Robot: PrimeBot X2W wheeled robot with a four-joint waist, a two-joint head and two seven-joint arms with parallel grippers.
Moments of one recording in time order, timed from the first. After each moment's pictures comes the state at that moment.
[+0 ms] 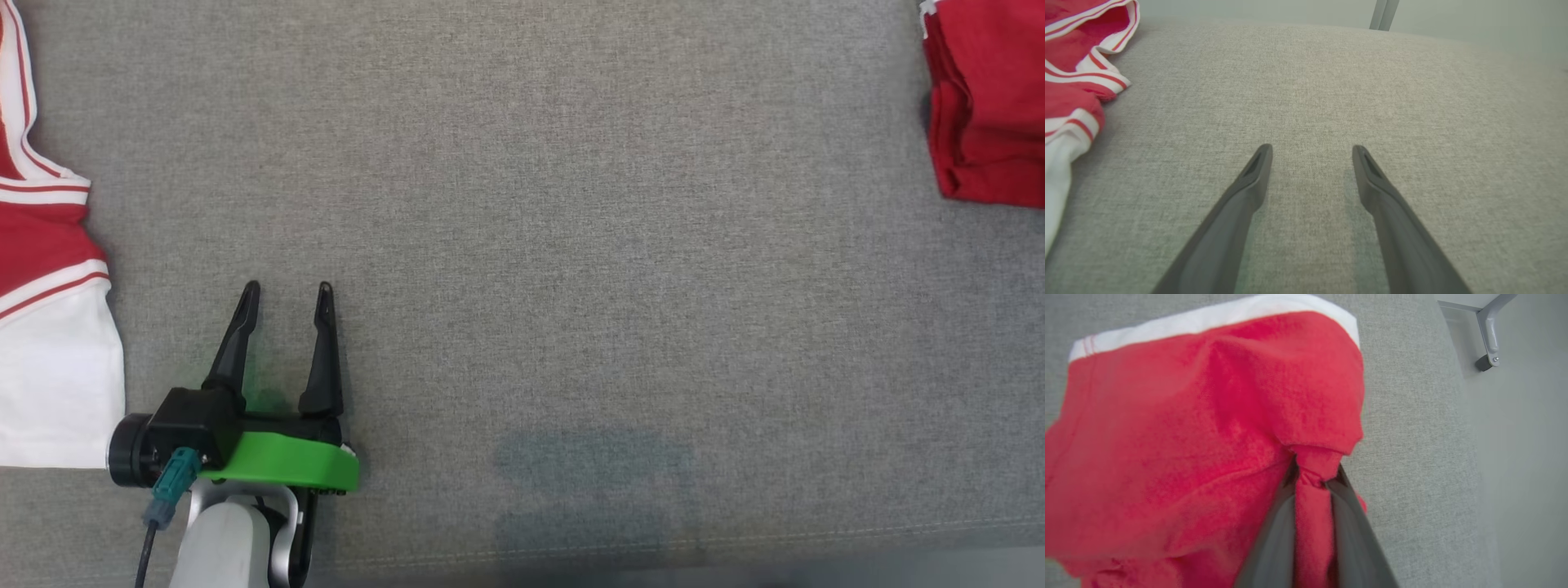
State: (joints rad) left arm -0.18 0.05 -0.09 0.16 -0.18 -0.09 -0.26; right arm -0.85 -0.65 0.07 0.62 0.43 0.13 0.55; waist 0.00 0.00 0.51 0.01
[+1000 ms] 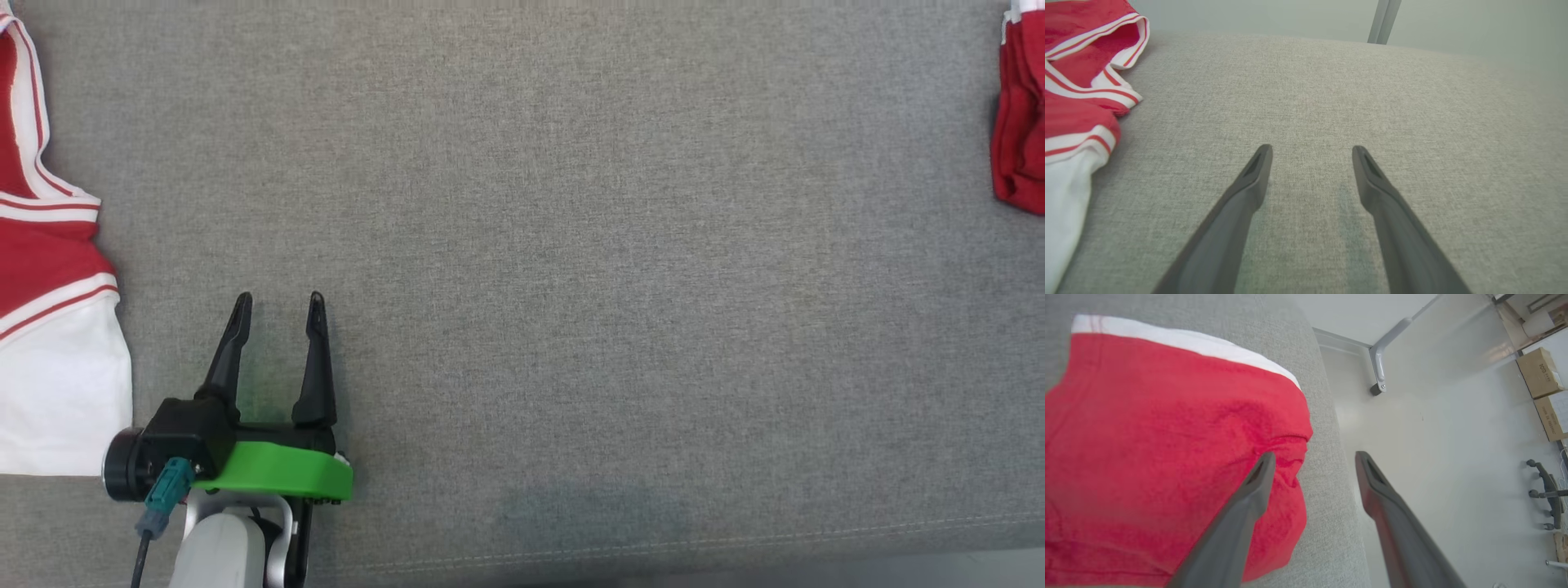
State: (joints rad) left arm -0.17 0.05 -0.07 0.17 -0.19 -0.08 -0.26; right arm -0.79 -0.71 -0.07 0.73 0.12 0.13 0.35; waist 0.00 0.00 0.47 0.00
